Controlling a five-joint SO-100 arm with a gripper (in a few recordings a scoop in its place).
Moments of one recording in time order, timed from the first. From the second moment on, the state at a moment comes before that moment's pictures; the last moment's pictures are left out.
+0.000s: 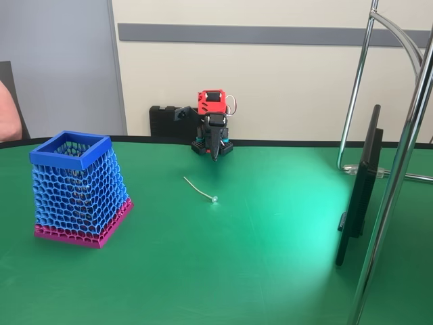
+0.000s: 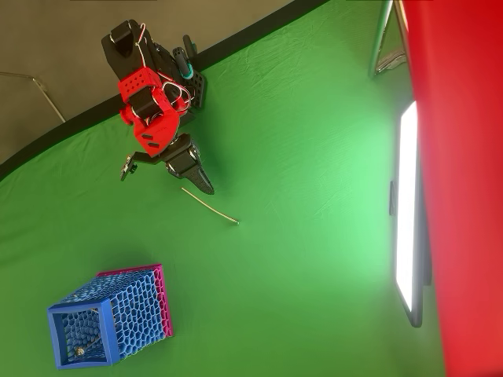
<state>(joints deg) -4.0 190.1 176.2 49.1 -6.5</state>
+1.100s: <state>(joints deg) 0.8 162.5 162.2 45.9 9.5</state>
